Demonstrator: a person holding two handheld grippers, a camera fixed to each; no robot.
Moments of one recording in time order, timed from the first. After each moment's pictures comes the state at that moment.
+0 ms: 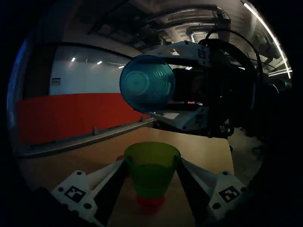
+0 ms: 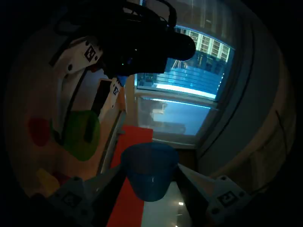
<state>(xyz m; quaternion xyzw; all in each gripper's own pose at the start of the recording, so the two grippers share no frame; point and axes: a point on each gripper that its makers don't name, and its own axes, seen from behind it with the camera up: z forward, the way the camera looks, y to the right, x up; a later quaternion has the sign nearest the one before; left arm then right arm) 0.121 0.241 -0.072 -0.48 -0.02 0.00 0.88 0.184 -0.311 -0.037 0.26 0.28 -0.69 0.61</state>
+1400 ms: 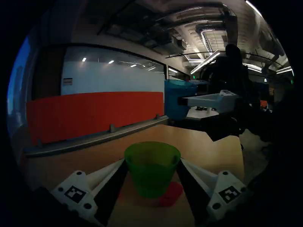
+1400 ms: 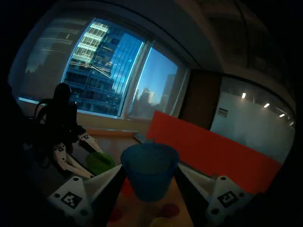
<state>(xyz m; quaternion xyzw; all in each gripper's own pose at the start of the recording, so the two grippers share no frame) 0.116 0.187 -0.051 -0.42 -0.03 0.01 0.91 0.169 -0.249 -0.046 0.39 0.02 -0.16 0.91</state>
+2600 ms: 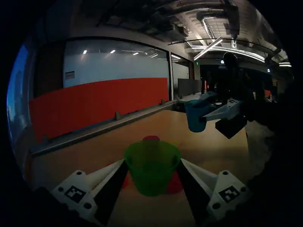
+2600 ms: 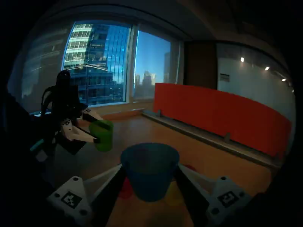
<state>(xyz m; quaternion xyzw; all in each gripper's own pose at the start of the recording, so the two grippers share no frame) 0.085 0.166 -0.045 -0.41 -0.08 0.05 0.91 0.064 -0.193 -0.063 0.42 -0.11 -0.09 0.90</state>
